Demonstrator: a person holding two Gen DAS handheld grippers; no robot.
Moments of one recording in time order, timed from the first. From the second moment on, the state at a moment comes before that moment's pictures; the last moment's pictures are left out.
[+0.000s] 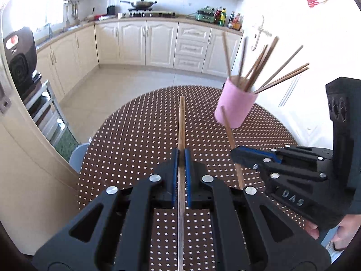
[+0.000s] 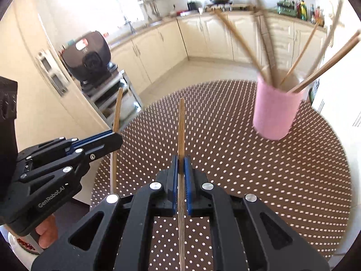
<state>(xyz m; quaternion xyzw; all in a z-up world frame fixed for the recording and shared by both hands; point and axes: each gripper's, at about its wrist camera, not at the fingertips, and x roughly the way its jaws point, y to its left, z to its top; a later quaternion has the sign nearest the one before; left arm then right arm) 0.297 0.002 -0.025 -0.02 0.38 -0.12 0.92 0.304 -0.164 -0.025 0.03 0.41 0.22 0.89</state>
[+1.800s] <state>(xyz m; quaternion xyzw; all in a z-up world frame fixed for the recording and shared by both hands) 0.340 -0.143 0.112 -0.02 0.10 -0.15 0.98 0.338 -0.320 0.110 0.13 0.02 0.13 0.98</state>
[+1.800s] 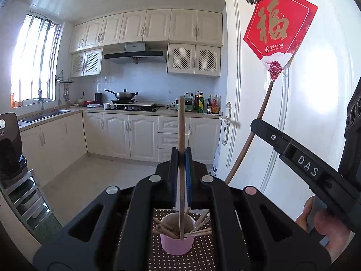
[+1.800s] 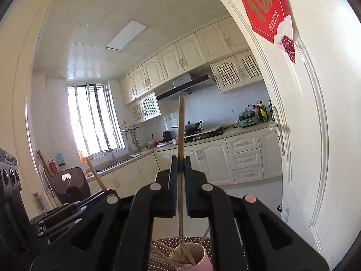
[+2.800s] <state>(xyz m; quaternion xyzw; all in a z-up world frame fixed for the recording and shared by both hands) 0.352 -0.153 0.043 0.06 0.15 -0.18 0.97 0.368 -0.288 0.064 0.09 0.11 0.15 0.98</state>
